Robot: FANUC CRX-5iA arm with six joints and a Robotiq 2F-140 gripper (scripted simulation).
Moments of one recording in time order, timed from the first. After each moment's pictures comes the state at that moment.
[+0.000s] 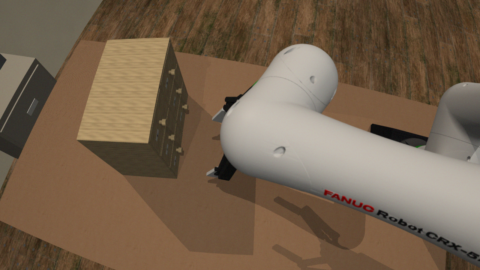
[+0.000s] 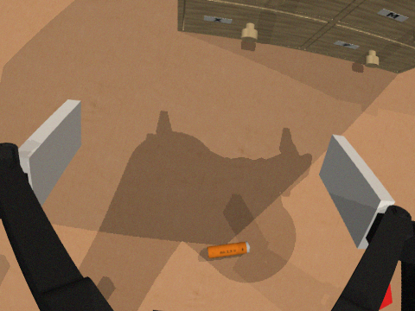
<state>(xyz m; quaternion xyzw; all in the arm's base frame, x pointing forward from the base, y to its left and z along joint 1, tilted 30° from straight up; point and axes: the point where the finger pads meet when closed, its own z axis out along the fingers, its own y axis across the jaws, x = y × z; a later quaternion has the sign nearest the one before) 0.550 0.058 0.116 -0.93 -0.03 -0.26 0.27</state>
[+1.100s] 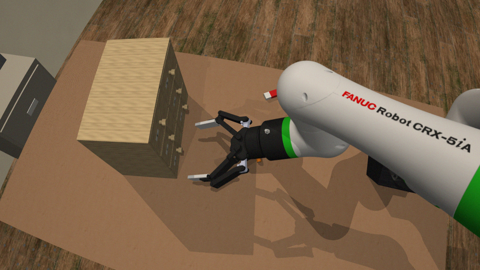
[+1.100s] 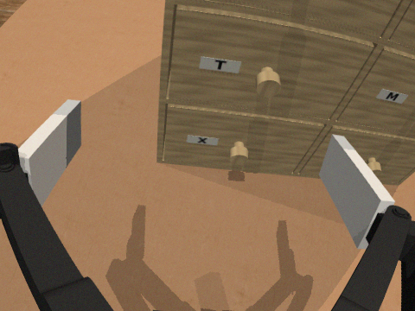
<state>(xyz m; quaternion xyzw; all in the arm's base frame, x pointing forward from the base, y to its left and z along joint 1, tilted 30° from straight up) 0.602 0.090 0.082 -0.82 0.05 -0.50 0.26</state>
